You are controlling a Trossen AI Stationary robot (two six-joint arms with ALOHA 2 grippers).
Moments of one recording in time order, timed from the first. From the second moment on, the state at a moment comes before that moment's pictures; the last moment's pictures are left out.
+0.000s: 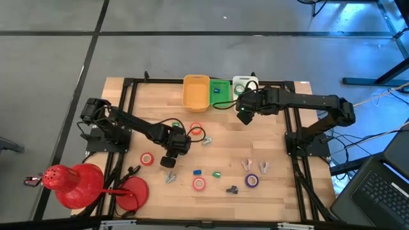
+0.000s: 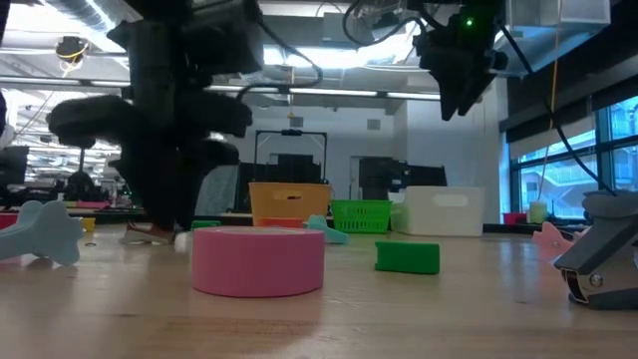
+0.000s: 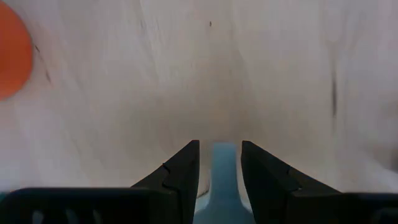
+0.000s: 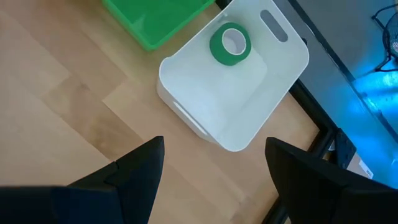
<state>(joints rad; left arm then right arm) -0.14 1.66 0.91 -0.59 -0.03 0.05 -0.13 1.47 1.34 -1.26 0.53 0.55</state>
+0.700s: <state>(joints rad) -0.14 1.71 0.91 -0.59 -0.04 0.01 -0.13 1.47 1.34 -1.19 0.53 0.51</state>
